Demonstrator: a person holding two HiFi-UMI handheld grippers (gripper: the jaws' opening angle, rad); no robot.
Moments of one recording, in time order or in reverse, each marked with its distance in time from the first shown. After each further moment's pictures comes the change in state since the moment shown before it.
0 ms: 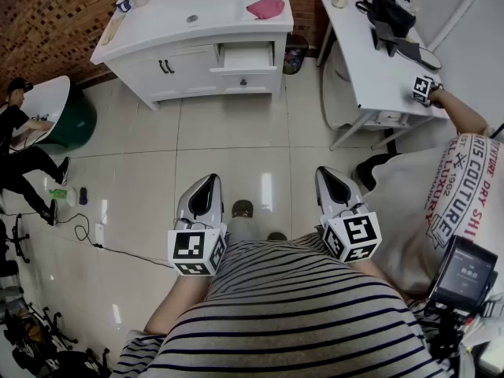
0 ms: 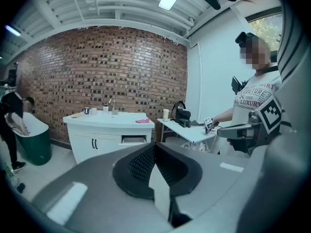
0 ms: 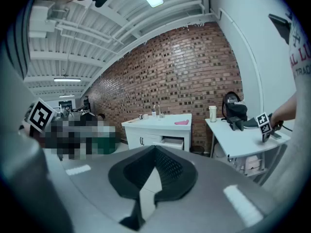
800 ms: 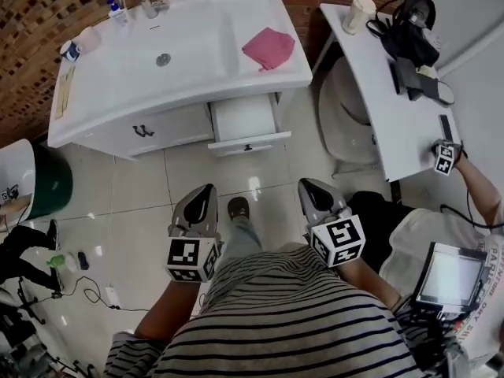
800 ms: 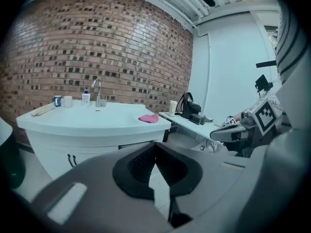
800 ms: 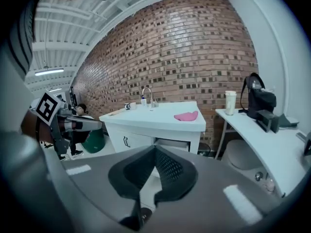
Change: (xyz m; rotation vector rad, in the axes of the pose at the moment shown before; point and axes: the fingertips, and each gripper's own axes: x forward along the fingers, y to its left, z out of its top) left arm 0.313 0.208 0.057 0.006 0.137 -0.222; right arm 0.351 -0.040 0.048 0.024 0.161 -0.066
